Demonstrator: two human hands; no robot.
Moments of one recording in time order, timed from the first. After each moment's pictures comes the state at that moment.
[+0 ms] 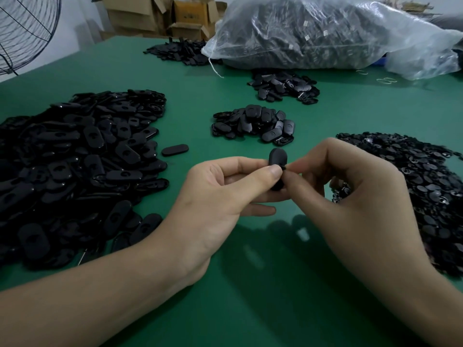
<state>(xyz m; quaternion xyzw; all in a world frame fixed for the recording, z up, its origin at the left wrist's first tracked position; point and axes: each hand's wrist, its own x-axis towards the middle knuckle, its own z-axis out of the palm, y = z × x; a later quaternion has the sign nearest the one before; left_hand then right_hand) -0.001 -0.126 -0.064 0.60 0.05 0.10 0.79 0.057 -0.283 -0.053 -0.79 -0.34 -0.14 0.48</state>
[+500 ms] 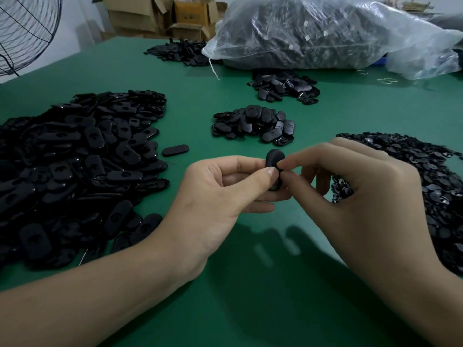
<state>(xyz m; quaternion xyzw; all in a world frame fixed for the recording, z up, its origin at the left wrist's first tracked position) -0.001 -0.125 -0.066 0.62 0.04 0.13 0.77 0.061 -0.290 -0.049 -0.82 -0.39 -0.24 0.35</state>
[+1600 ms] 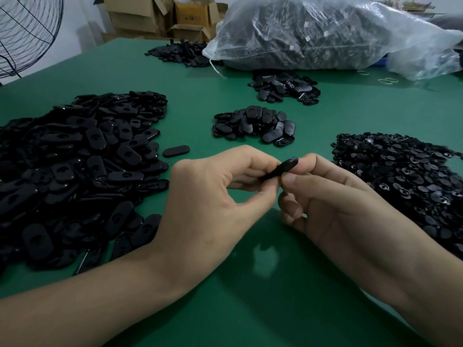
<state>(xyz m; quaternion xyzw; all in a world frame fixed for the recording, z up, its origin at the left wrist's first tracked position) -0.007 -0.123 -0.064 0.82 -0.05 0.37 0.43 0.064 -0.278 -0.057 -0.52 -0.19 0.30 0.77</state>
